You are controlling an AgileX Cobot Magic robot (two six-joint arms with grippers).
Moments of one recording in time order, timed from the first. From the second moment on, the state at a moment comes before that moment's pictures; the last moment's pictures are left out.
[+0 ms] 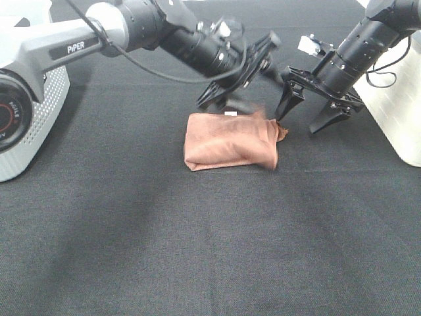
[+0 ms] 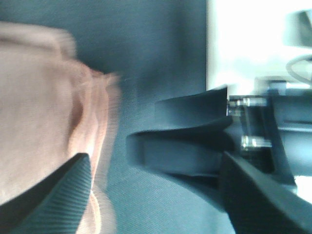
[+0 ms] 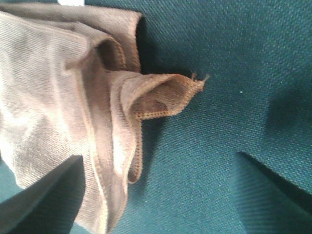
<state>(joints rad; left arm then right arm) -0.50 2.56 -2.31 -0.82 0.84 -0.20 0.05 2.32 -1.85 0.48 1.09 -0.21</state>
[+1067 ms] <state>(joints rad) -0.26 2.48 -2.32 -0.43 1.13 -0.01 0.14 2.42 -1.85 0.96 1.09 -0.49</state>
